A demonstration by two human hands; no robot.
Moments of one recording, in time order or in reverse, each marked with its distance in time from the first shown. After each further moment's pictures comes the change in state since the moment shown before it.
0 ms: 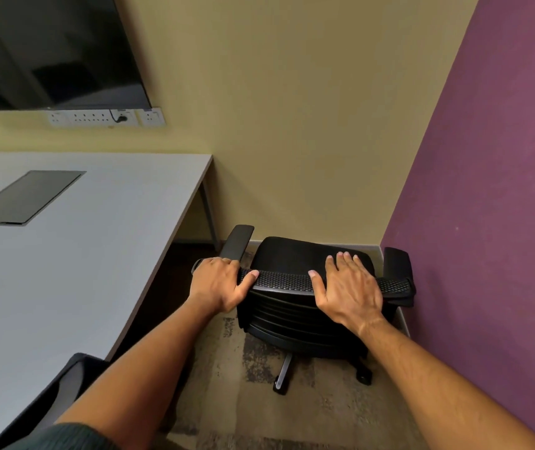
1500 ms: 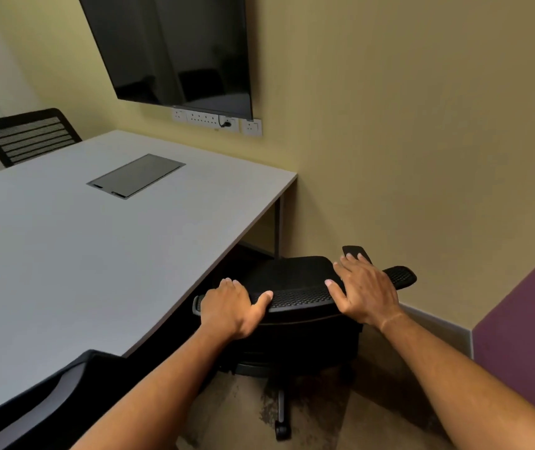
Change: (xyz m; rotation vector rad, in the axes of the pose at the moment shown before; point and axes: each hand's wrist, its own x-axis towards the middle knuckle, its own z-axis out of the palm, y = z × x) left_hand 0.032 -0.015 0.002 -0.014 -0.209 -0.675; right_hand 0.192 -0.016 -0.005 0.089 0.071 -0.583
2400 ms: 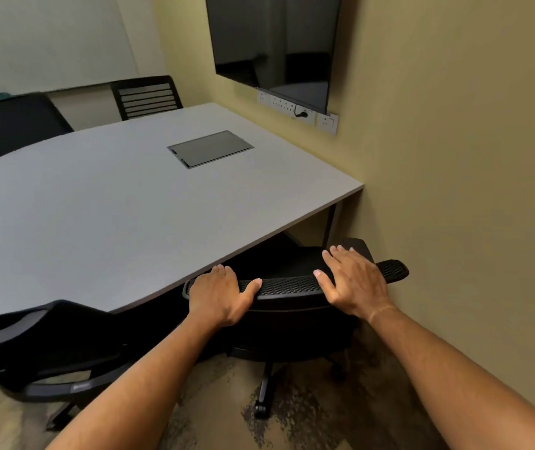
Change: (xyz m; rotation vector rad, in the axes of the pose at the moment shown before) left_hand 0.058 0.065 -0.006 -0.025 0.075 -0.377; right_hand 0.155 0.081 0.029 0.072 0.012 -0.459
